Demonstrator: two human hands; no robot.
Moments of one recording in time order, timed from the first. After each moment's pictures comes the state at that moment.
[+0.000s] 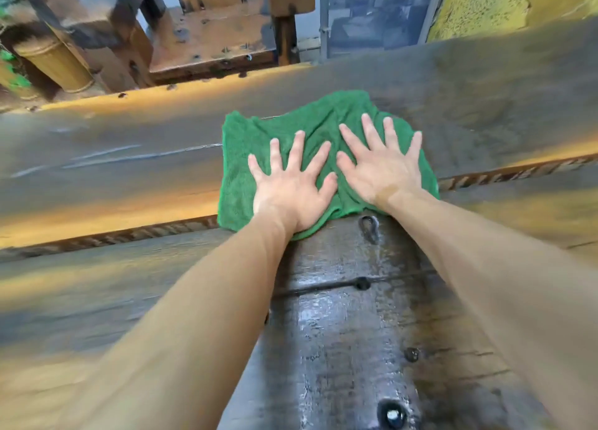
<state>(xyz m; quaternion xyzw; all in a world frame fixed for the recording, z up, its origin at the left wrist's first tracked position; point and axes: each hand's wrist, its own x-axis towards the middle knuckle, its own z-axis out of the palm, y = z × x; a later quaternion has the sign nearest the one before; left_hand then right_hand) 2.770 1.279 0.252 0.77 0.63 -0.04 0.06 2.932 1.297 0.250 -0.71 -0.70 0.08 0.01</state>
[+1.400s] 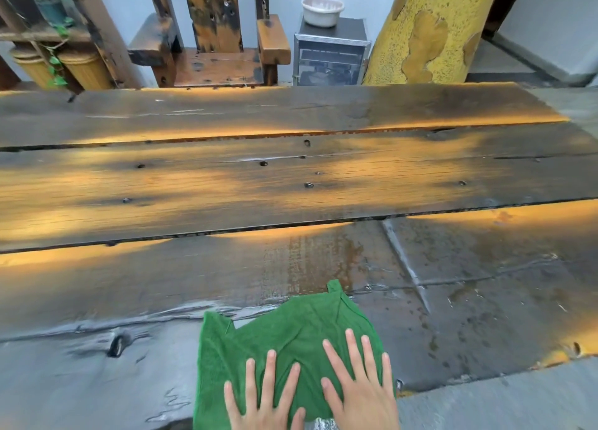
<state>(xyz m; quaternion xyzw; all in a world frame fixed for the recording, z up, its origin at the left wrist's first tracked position) 2.716 0.507 0.247 0.73 0.65 -0.07 0.19 2.909 0.509 0.259 -0.72 -0.69 0.08 0.01</state>
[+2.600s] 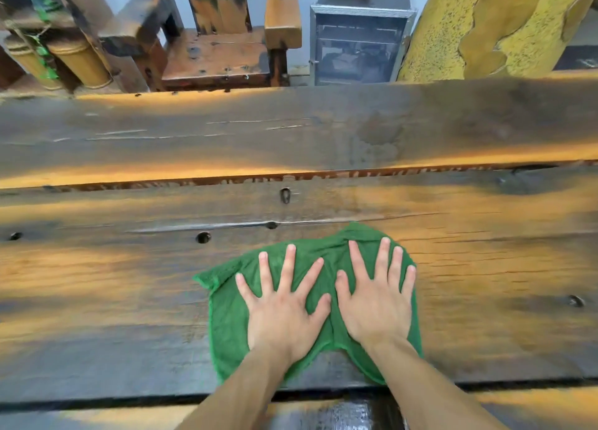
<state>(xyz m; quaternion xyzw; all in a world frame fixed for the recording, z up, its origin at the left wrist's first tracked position) 2.886 0.974 0.256 0.73 0.67 -0.02 0.10 3.040 0.991 0.256 -0.77 -0.63 0.10 0.01</state>
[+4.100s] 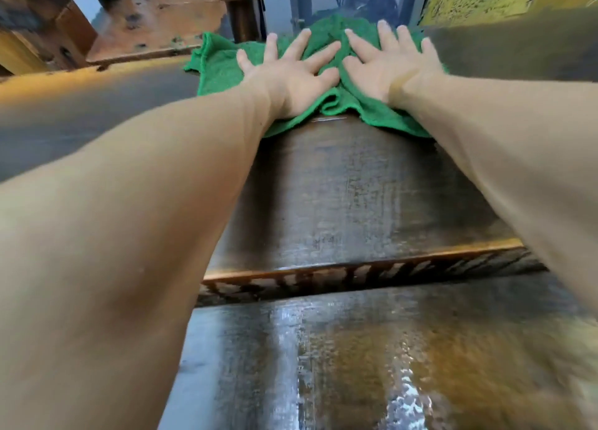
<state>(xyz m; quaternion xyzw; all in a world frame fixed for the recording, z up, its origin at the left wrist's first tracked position) 2.955 1.514 0.253 0.77 0.63 -0.02 0.04 3.124 1.520 0.246 -0.70 -0.71 0.06 0.00</state>
